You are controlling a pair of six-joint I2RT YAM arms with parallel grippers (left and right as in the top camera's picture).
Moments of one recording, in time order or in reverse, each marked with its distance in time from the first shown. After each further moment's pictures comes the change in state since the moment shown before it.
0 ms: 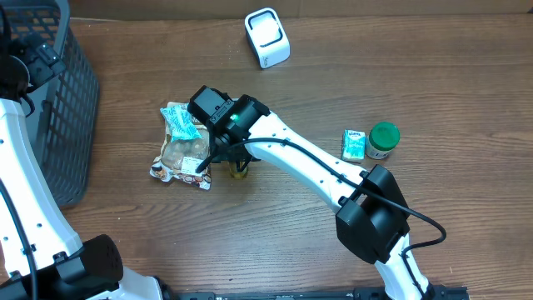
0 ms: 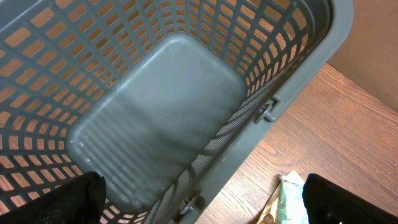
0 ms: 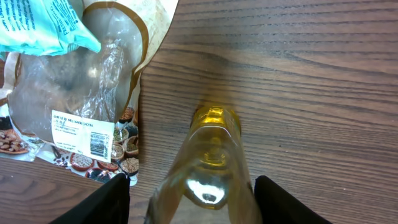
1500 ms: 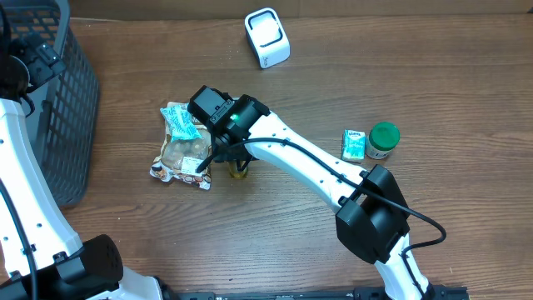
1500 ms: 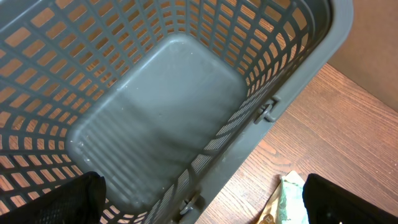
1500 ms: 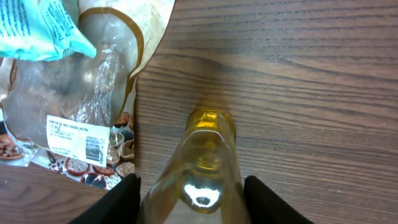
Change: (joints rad) left arm 0.000 0.000 0.000 0.000 0.000 0.000; right arm 0.000 0.000 0.000 0.000 0.021 -0.002
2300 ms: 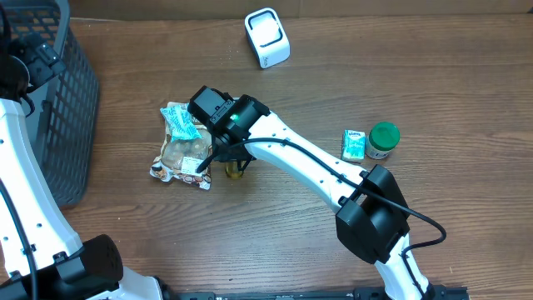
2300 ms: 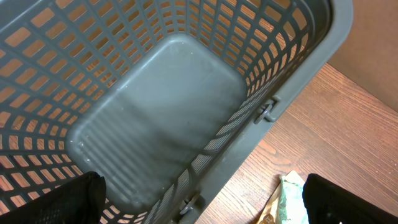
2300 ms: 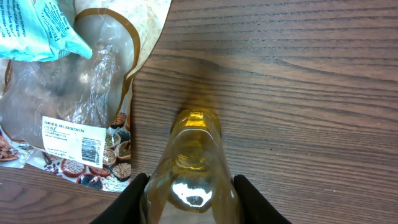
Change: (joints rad) left arm 0.000 0.000 0.000 0.000 0.000 0.000; right arm 0.000 0.000 0.000 -0.006 0.009 0.001
